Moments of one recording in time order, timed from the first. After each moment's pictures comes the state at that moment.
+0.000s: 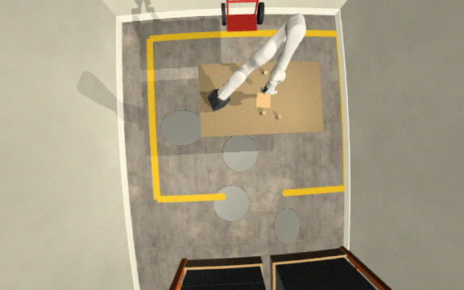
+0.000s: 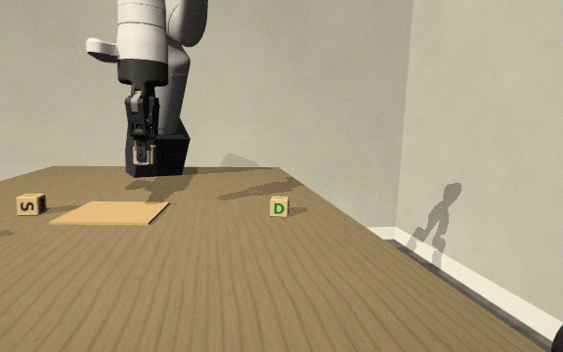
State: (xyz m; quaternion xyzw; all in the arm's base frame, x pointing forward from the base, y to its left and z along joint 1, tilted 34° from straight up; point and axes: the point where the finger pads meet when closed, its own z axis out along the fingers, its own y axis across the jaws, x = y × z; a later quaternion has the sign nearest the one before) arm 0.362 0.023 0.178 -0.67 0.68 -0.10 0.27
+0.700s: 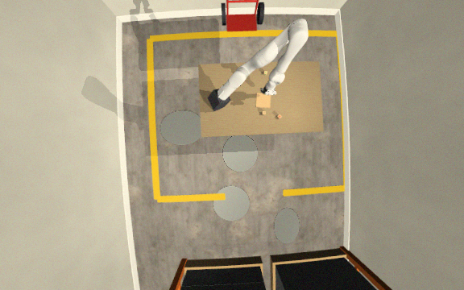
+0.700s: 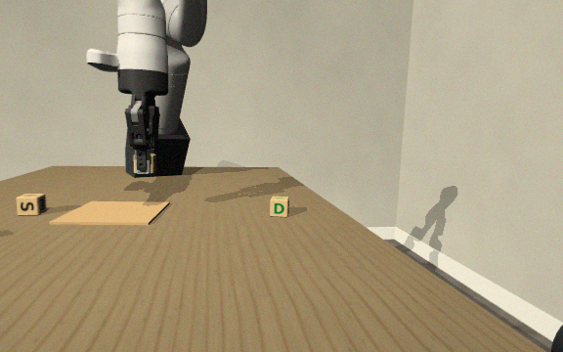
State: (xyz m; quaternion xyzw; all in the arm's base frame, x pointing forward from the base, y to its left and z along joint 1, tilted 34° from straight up) arm 0.369 0.026 0.166 -0.67 0.68 -0.10 0.27
